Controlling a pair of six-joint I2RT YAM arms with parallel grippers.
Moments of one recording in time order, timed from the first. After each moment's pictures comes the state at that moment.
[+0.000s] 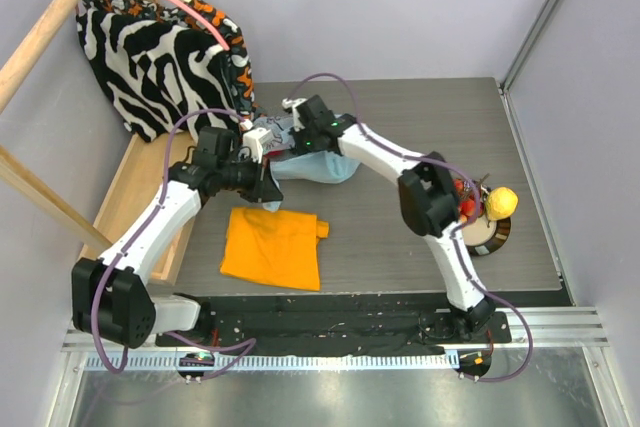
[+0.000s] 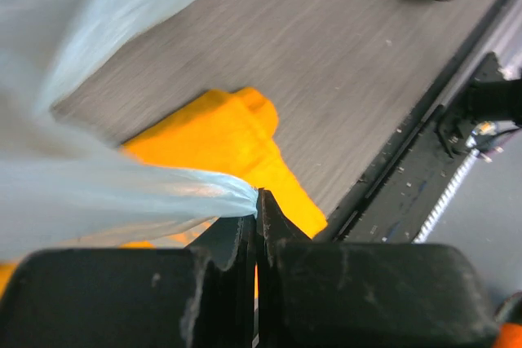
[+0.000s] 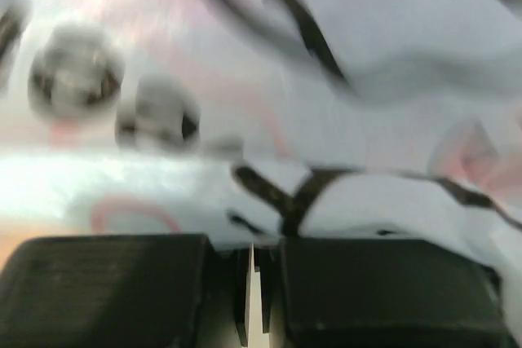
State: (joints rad) left arm -0.29 1.29 1.03 -0.57 0.67 -0.05; right arm 0.69 2.33 2.03 -0.54 -0.06 0.13
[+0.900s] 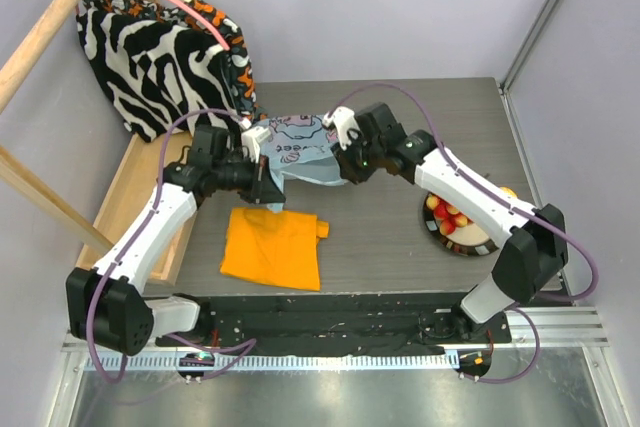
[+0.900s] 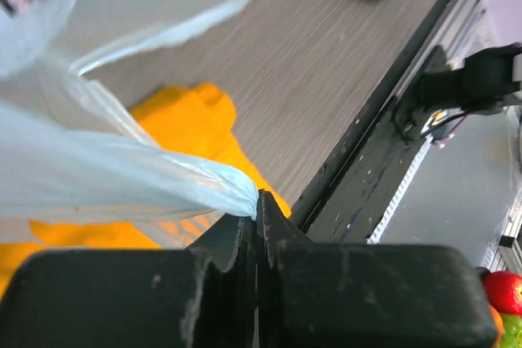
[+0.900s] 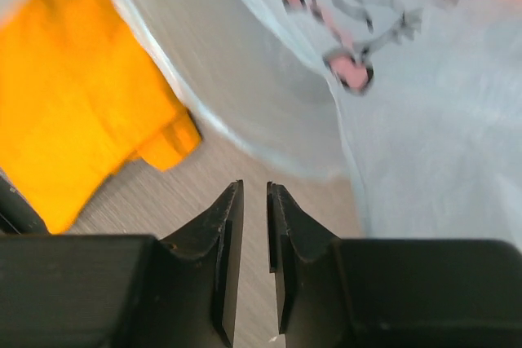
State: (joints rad) left arm -0.29 1.24 1.00 -0.62 0.74 -0.07; right arm 0.65 1.55 1.34 -0.62 -0.14 -0.15
